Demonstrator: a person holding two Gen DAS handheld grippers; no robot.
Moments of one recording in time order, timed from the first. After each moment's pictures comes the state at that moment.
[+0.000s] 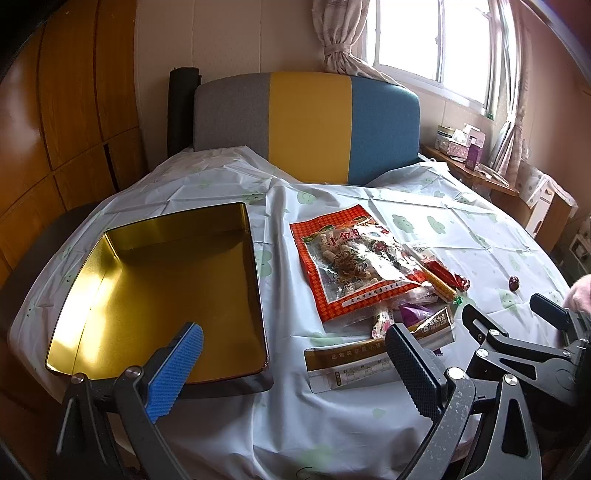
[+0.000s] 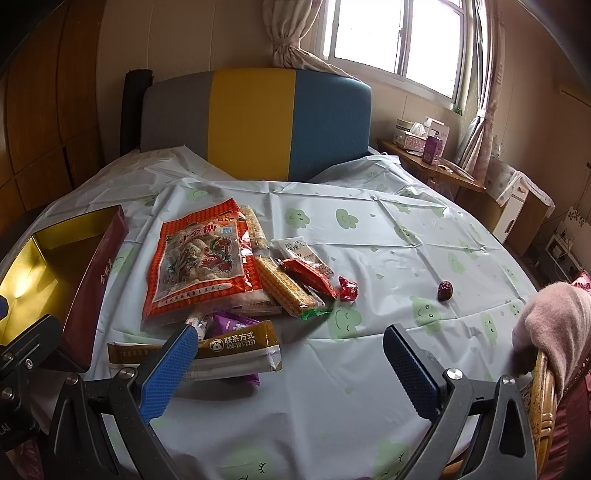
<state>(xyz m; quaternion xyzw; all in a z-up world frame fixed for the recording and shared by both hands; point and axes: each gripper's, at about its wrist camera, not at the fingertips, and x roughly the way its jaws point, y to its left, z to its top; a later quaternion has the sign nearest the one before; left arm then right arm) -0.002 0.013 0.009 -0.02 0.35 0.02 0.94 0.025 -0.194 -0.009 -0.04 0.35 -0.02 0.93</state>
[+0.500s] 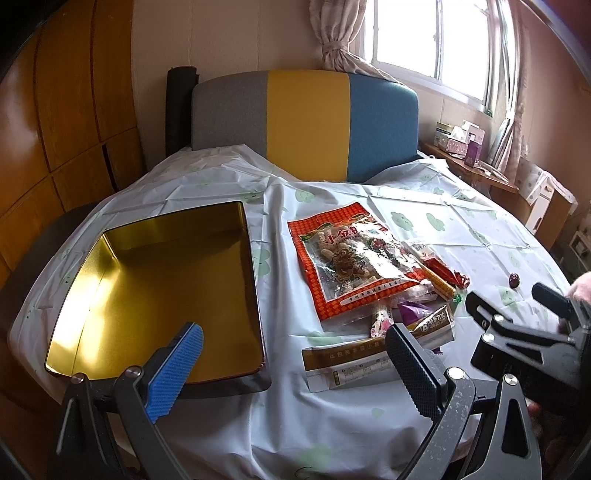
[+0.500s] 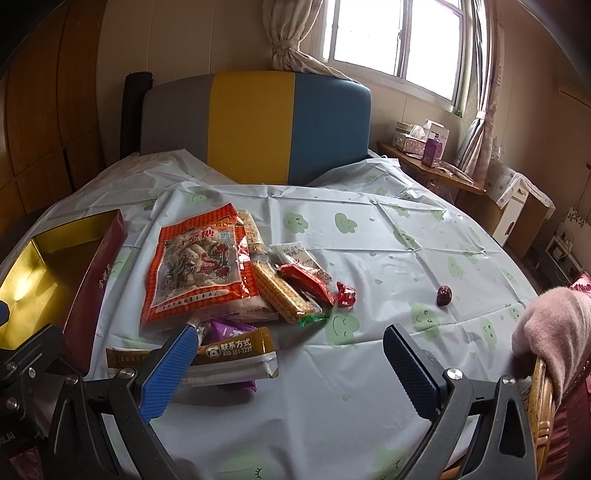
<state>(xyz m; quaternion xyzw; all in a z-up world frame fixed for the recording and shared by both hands) 0.000 0.010 0.009 -0.02 0.36 0.01 0.93 0.030 -0.197 -0.005 -0.04 0.35 -0.02 0.94</state>
